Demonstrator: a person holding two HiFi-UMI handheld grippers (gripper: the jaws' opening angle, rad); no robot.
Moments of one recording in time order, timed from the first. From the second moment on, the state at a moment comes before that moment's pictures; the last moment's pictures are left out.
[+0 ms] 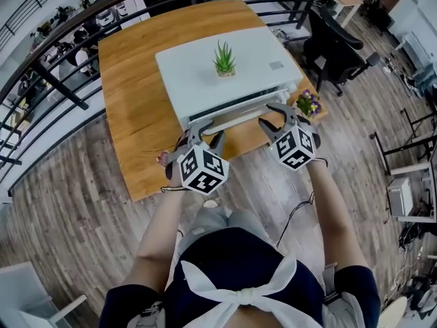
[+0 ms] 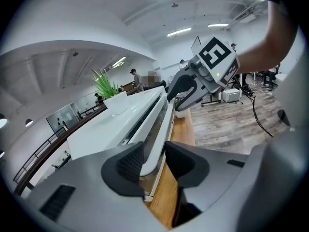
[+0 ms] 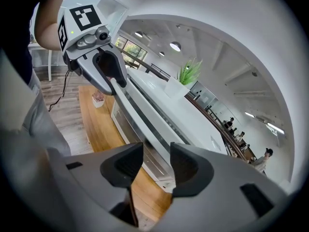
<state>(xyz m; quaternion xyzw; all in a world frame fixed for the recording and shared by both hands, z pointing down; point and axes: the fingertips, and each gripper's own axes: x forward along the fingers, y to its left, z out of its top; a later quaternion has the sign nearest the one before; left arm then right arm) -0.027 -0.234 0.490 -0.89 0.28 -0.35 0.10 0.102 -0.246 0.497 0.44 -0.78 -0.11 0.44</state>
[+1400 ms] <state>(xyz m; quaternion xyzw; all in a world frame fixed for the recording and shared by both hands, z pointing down) -0.017 -0.170 0.517 -0.89 0.27 -0.35 0.10 0.099 -0.226 0.505 0.27 -0.81 -0.11 0.51</state>
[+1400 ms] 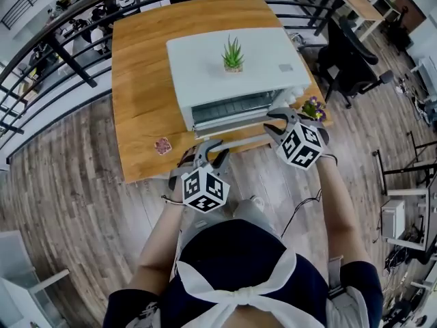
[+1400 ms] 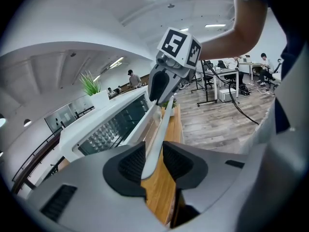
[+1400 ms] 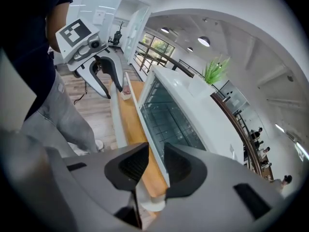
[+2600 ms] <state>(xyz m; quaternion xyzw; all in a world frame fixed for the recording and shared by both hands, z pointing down) -0.040 -0.152 0.493 -0.86 0.44 -0.25 -0.09 0.098 -0.208 0.515 0.20 -0.86 -0.11 0.46</state>
